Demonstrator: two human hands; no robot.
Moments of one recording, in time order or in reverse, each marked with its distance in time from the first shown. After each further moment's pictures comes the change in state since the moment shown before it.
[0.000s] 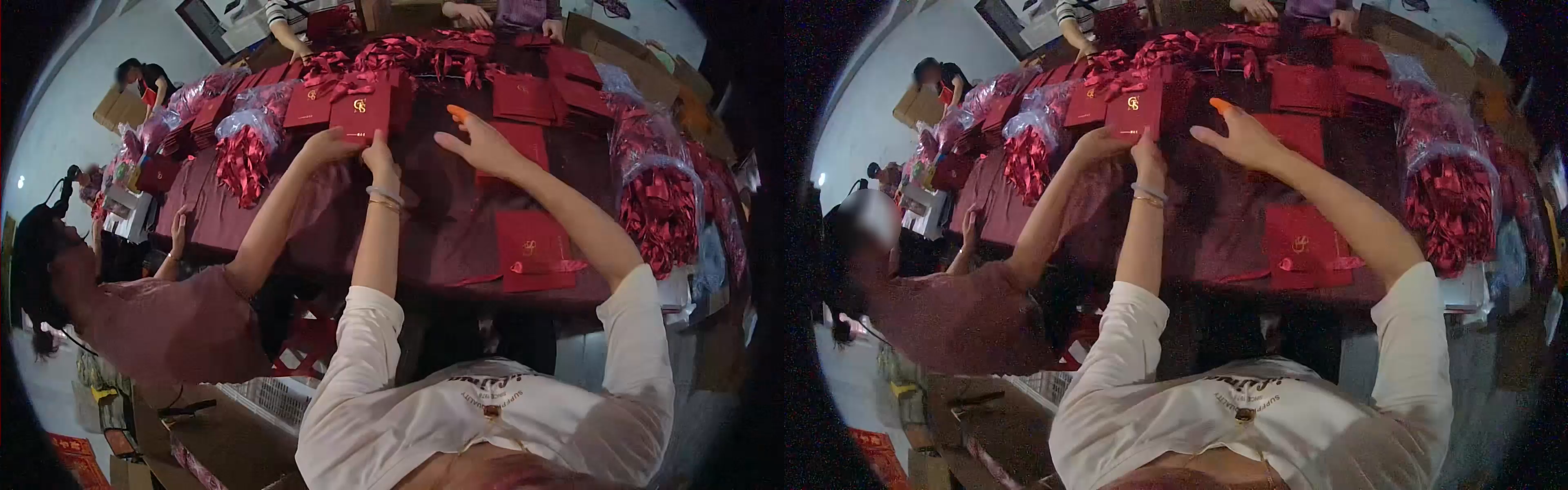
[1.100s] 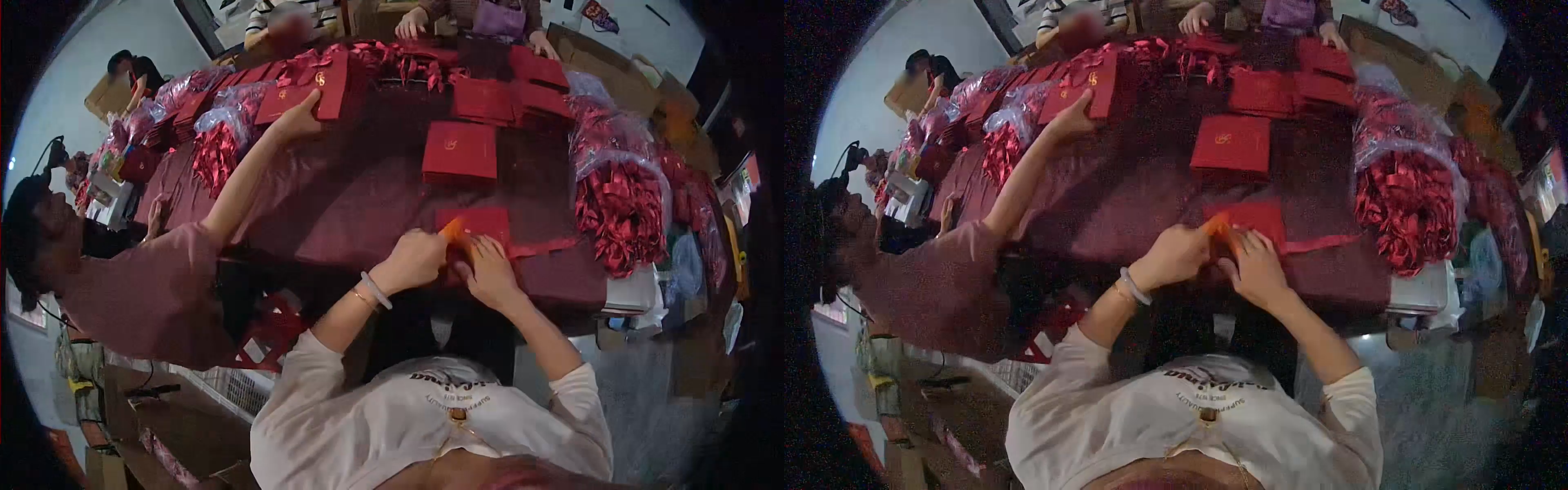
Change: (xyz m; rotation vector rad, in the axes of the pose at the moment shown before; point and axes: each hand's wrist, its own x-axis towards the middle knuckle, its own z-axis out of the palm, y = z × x) left_hand -0.264 0.015 -0.042 1.401 -1.230 0.903; right_hand -0.223 0.039 0.009 -0.380 -0.029 -0.104
